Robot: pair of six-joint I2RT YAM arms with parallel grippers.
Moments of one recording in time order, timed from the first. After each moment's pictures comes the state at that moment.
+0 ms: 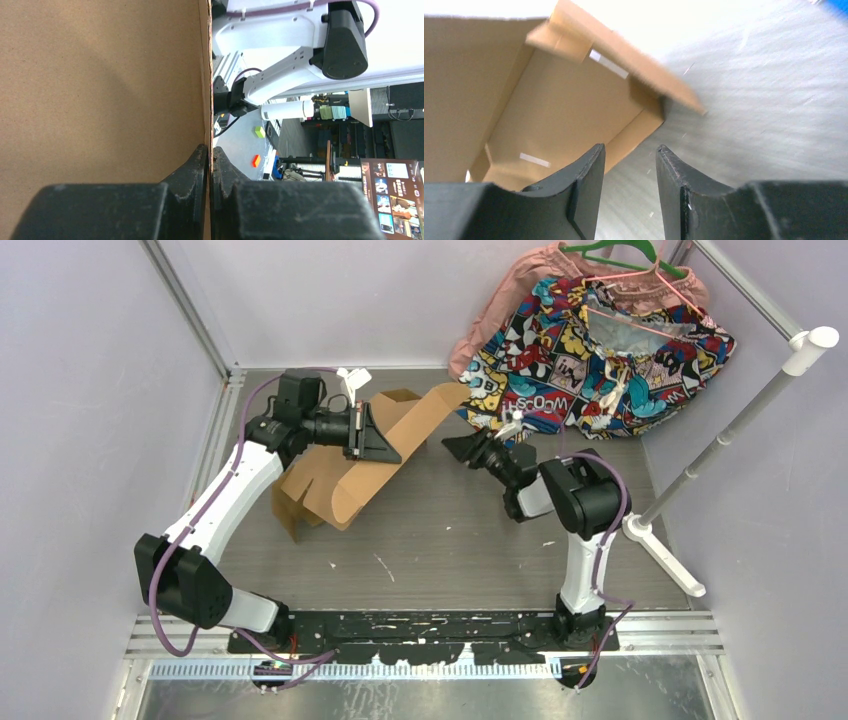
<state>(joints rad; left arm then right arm) -0.35 1.42 1.33 -0.51 1.01 -0.50 0.35 1.98 0.66 1.35 -0.41 0.86</state>
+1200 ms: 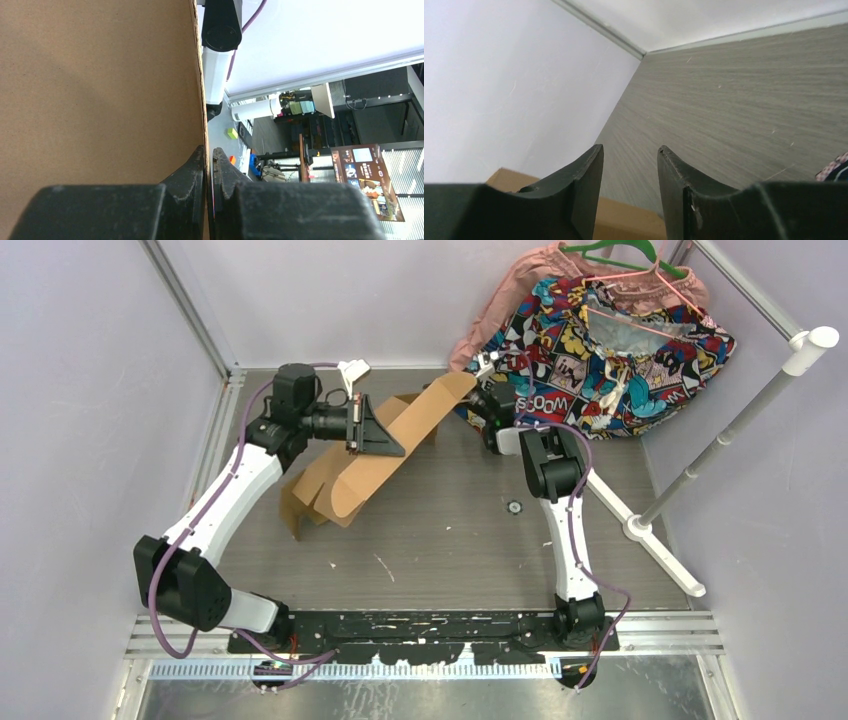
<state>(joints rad) -0.35 1.40 1.30 -0.30 1.13 -0.68 0.25 2.52 1.65 1.04 -0.64 1.03</state>
